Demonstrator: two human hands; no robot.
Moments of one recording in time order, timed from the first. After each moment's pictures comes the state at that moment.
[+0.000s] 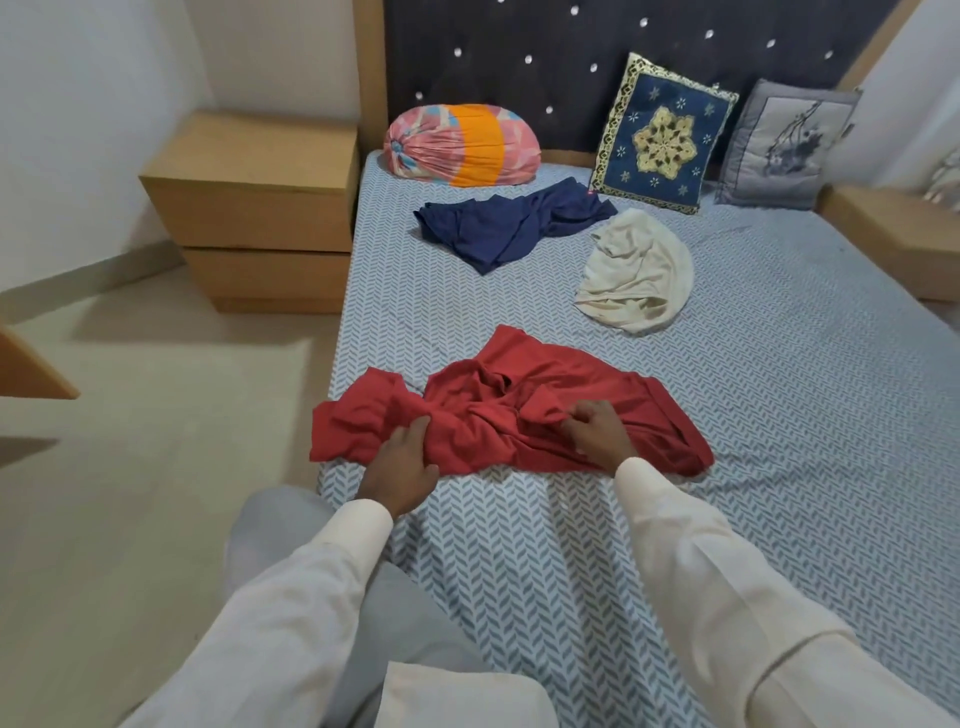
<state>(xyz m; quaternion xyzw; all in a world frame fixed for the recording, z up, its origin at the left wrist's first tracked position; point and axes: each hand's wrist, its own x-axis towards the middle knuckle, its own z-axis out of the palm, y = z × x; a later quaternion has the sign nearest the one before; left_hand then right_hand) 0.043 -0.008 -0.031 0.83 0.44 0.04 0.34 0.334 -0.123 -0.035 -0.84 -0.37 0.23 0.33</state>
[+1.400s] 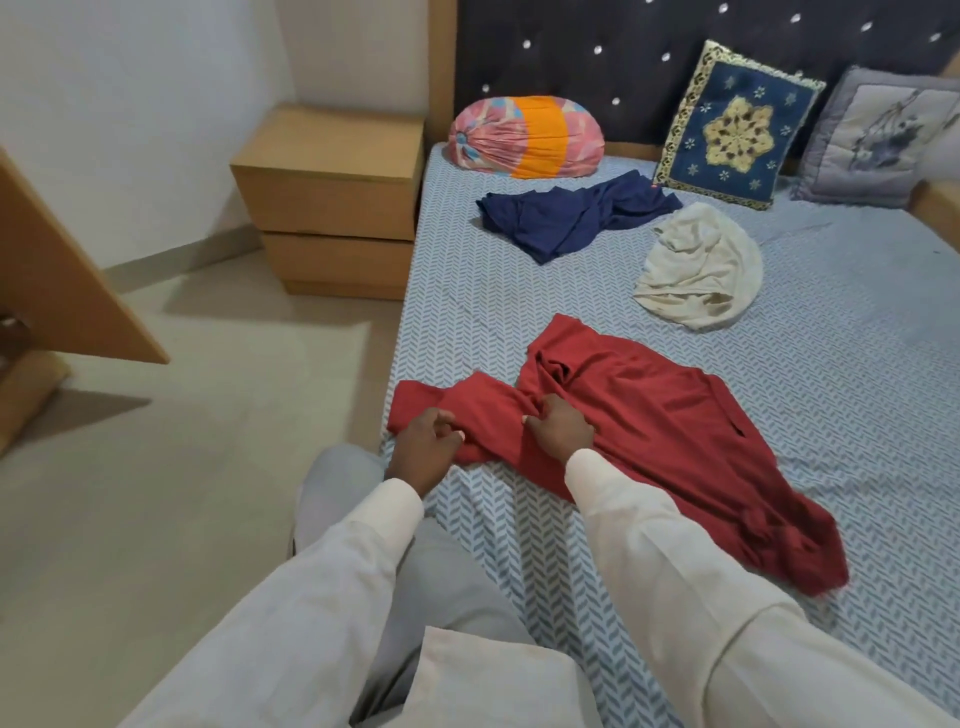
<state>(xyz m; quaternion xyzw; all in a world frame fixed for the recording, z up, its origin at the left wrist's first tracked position) 0.000 -0.013 -0.026 0.66 0.54 0.21 0.48 0.214 -0.061 -0.051 -0.87 -0.40 0.21 0.17</state>
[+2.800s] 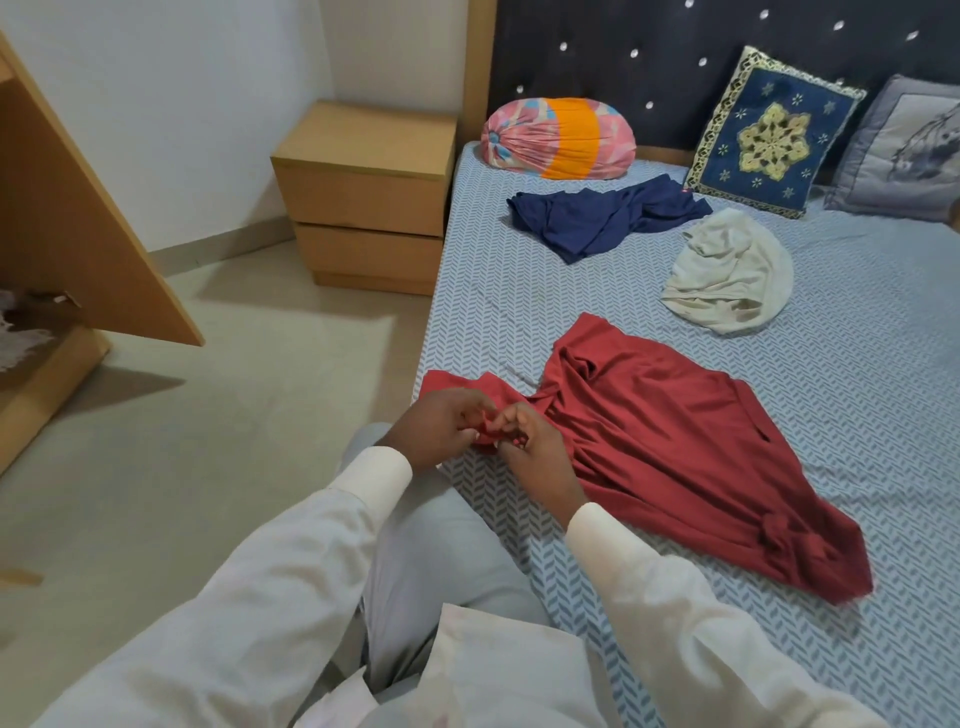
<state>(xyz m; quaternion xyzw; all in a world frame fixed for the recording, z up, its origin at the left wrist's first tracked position) -0.038 0.001 0.016 0.84 0.30 0.16 0.41 0.115 -0.103 -0.018 -0.66 -0.51 0.28 0.47</state>
